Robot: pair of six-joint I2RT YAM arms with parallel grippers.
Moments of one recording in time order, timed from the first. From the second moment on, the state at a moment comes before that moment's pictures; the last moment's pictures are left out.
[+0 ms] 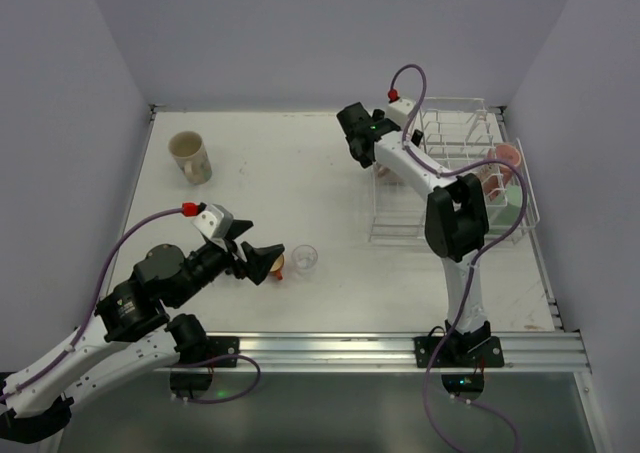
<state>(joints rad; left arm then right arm) -0.95 0.44 0.71 -0.36 -0.19 -0.22 0.50 2.15 1.91 -0.86 1.09 0.95</state>
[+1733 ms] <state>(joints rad) -0.94 0.50 0.71 -0.36 -0.17 -0.22 0.63 1.77 1.28 0.15 1.08 0.04</state>
